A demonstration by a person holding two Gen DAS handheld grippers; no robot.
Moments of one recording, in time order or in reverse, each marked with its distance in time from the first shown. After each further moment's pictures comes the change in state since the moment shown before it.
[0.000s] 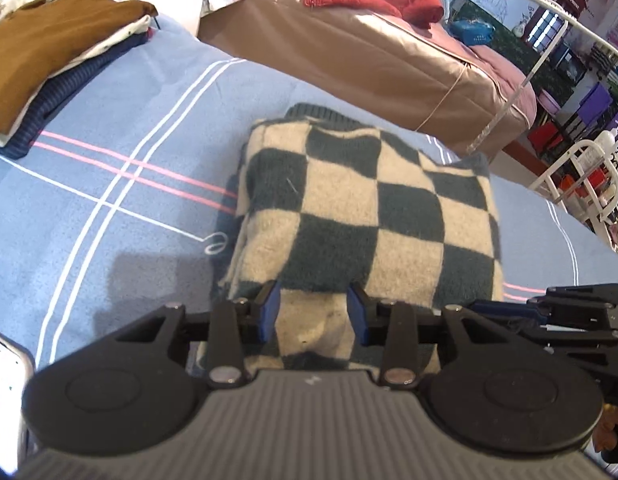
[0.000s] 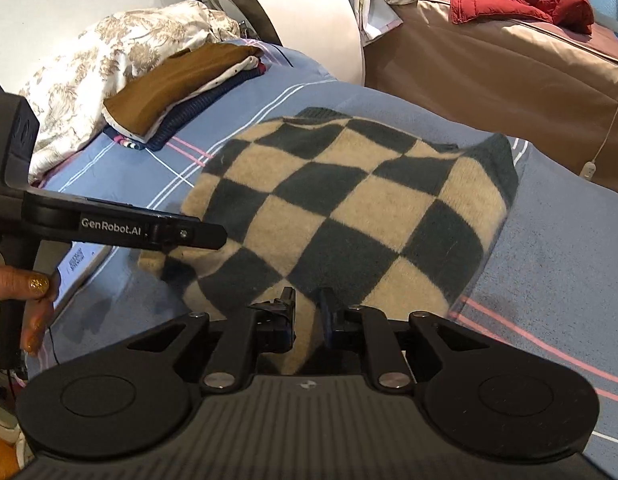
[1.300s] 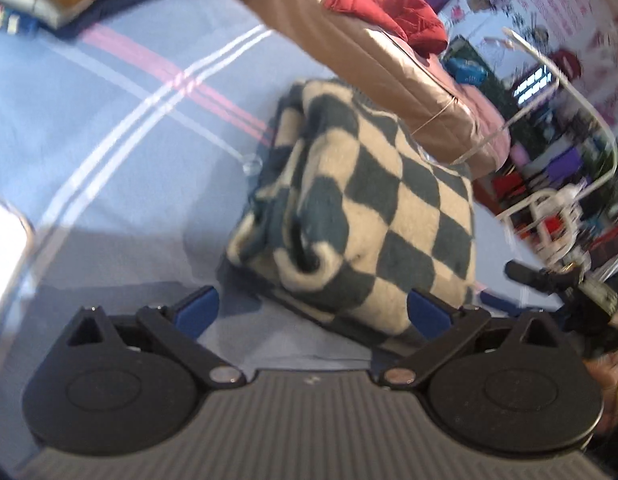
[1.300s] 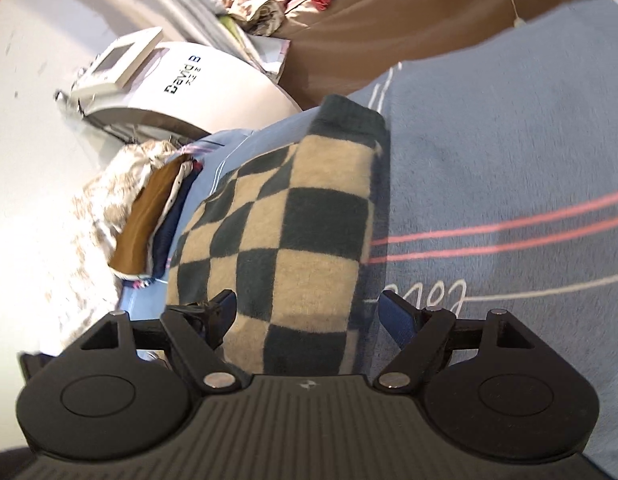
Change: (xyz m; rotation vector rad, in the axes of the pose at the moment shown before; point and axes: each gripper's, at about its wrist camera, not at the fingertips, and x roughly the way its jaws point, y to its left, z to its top) left arm -0.020 0.063 -0.061 -0.252 -0.025 -0.208; right arm -0.030 -0.102 -0.059 0.649 -0.147 0.203
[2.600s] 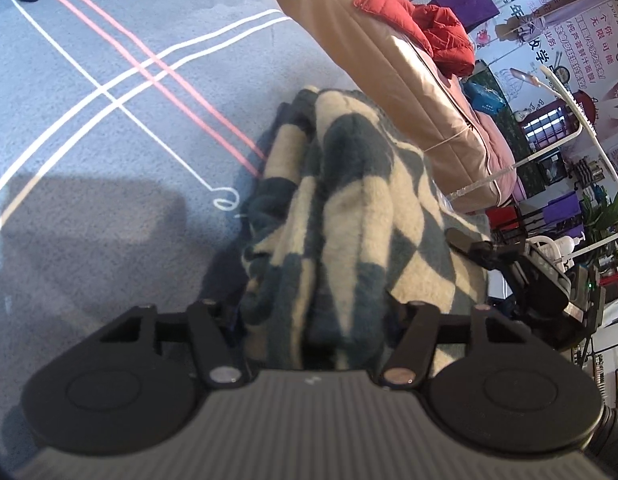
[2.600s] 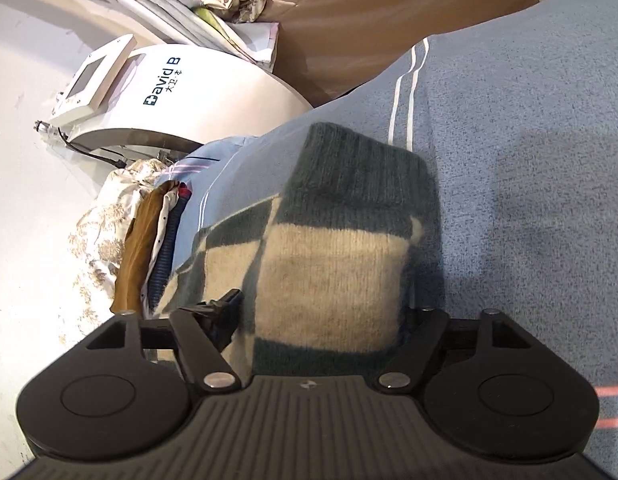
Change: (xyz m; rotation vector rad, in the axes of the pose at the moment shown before) left arm 0.085 -0.004 0.054 -0.135 0.013 -0.027; right arm 0.089 -0.014 0.073 0.075 0.082 0.052
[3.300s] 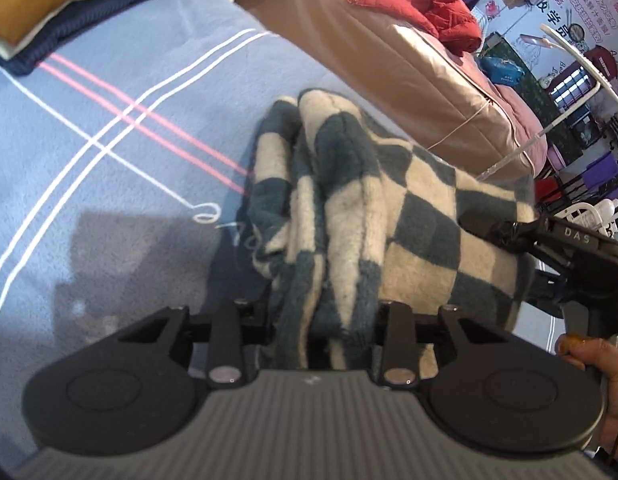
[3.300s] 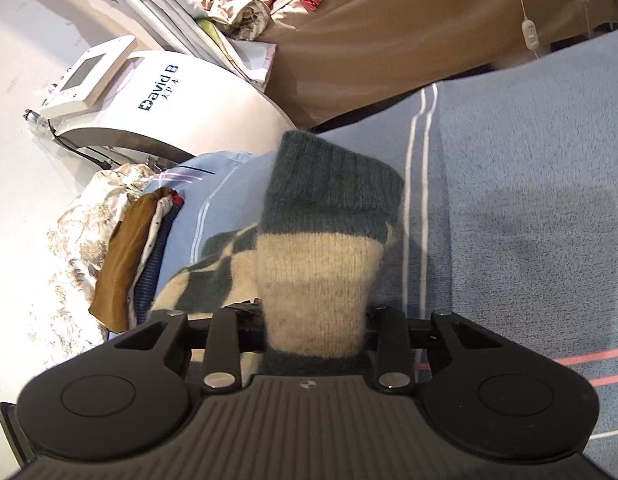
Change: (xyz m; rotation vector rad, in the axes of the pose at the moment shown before) left arm -0.011 -0.061 -0.007 0.148 -0.015 0.169; right arm -0.026 0.044 -0.009 -0.075 -0.087 -0.108
